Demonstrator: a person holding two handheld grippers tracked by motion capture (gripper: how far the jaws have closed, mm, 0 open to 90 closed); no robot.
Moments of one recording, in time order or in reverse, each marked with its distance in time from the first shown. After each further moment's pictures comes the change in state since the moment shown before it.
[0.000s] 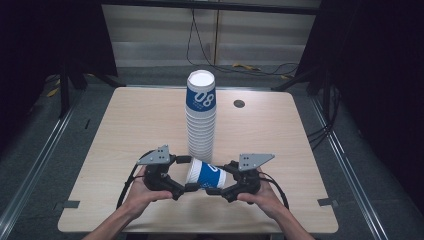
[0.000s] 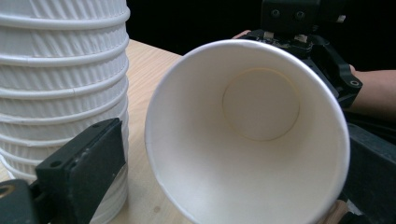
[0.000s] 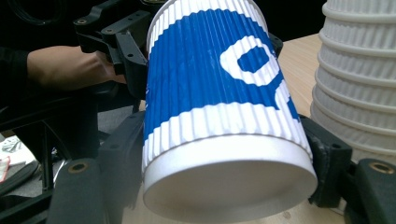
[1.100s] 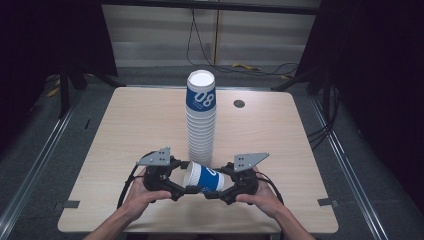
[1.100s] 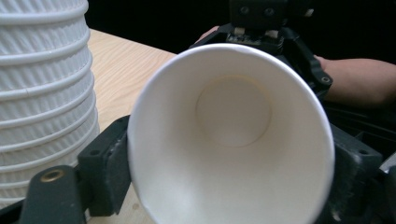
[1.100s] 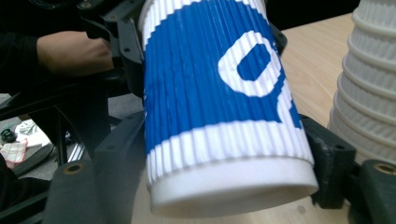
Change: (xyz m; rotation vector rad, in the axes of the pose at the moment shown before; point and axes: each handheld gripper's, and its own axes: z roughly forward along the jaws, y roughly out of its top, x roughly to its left) left arm -0.004 0.003 -0.001 0.024 -0.104 0.016; right arm 0.001 0.002 0.007 0.084 0.037 0.006
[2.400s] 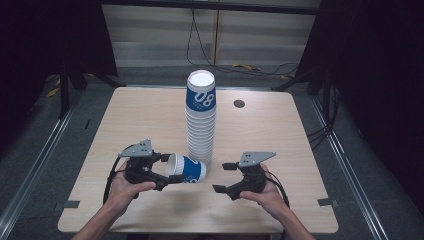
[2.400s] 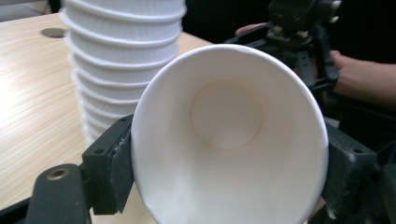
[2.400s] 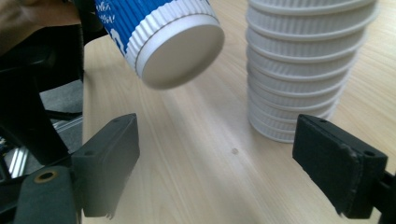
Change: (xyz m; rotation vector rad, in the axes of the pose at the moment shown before) left arm 0.014 0.004 -0.047 0.052 0.172 -0.069; right arm -0.006 -0.006 -0.020 0.102 -0.255 0.096
